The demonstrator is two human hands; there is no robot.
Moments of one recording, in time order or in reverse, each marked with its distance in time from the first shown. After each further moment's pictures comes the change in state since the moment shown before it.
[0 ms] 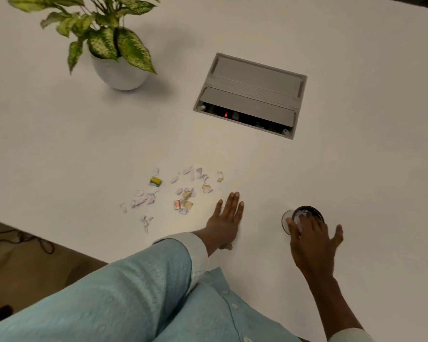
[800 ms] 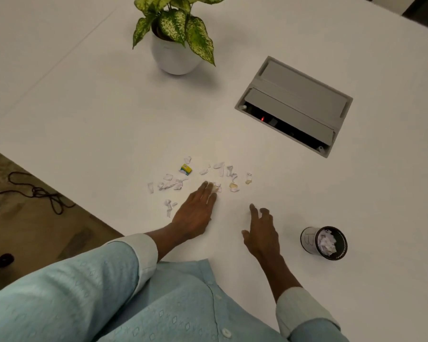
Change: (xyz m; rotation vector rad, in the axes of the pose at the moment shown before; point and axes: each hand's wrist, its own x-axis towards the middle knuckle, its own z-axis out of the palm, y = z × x) left_hand -0.080 -0.114 0.071 -0.306 0.419 -0.181; right_hand -0.010 -0.143 0.062 0.013 -0.362 -0.360
